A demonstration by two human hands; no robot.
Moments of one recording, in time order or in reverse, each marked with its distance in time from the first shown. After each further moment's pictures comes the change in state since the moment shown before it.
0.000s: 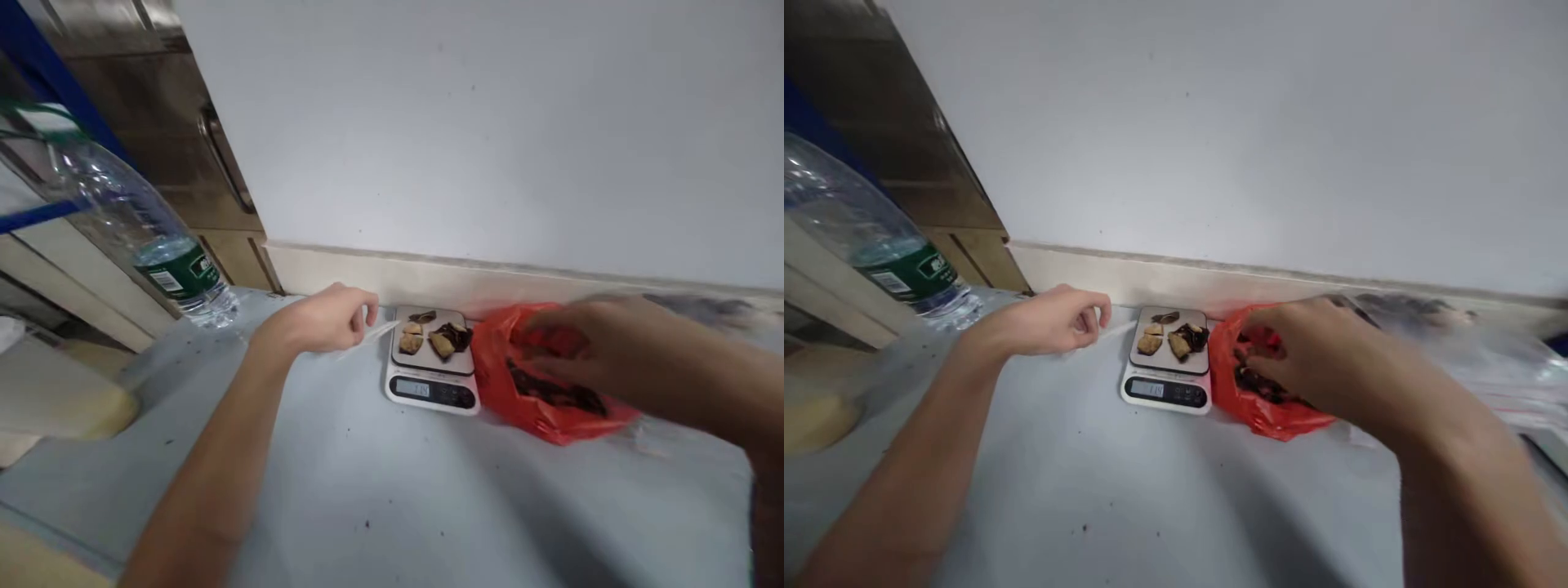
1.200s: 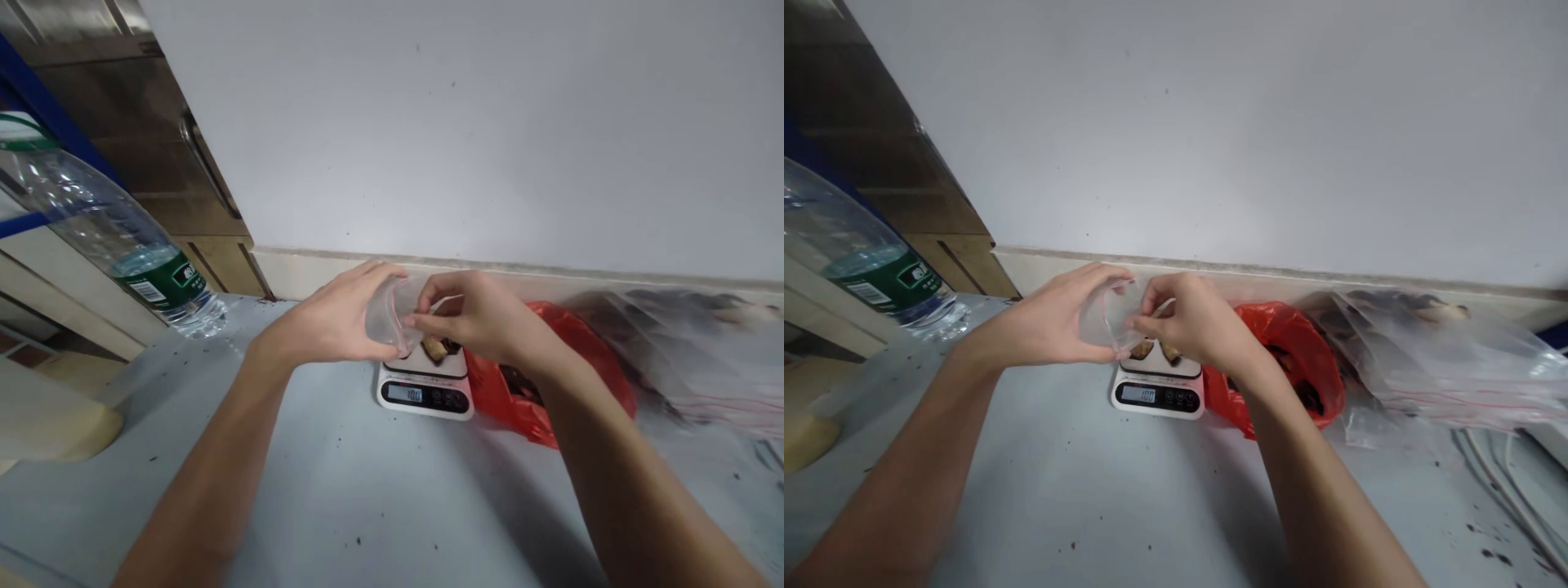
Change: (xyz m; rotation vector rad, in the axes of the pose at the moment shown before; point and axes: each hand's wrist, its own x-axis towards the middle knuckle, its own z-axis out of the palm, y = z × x) left_hand 0.000 0.011 0.006 -0.047 0.311 0.365; right_hand 0.051 -0.044 0.027 0.731 0.031 -0.161
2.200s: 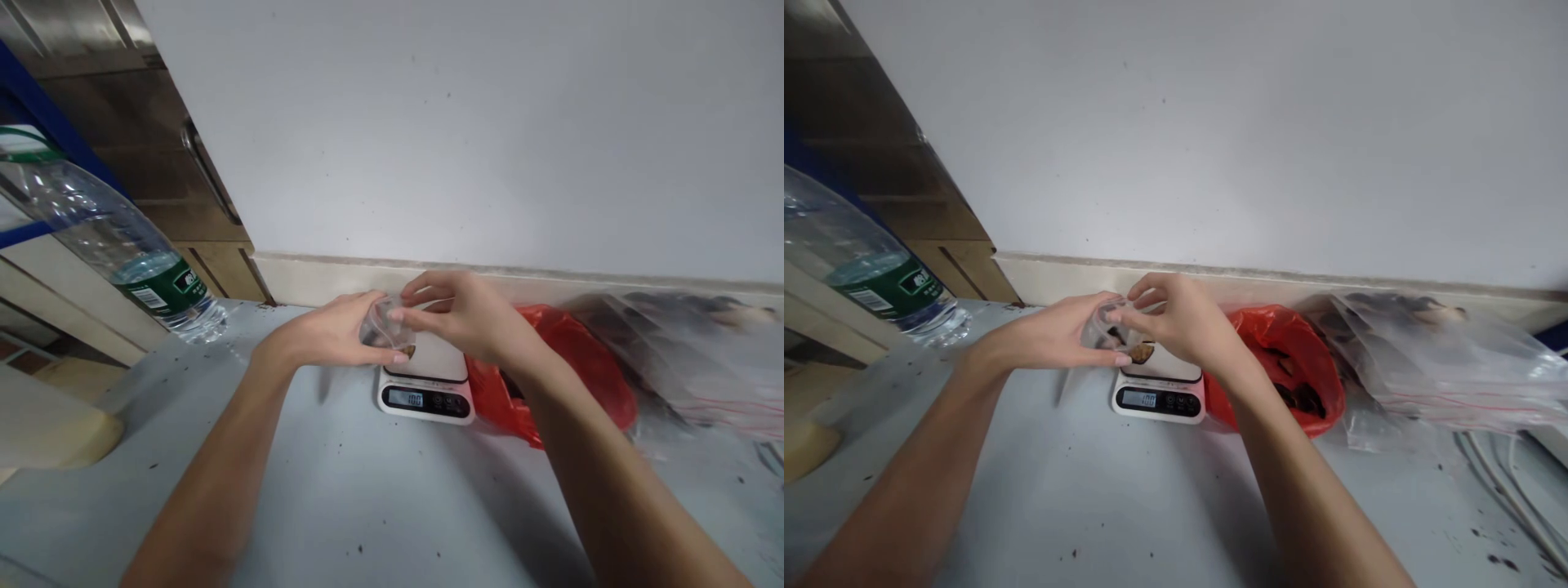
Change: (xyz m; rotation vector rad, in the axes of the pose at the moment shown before) left_hand 0.004 -0.011 0.003 -0.078 -0.218 -0.136; right_hand 0.009 -0.006 0.010 0.139 0.051 -0.012
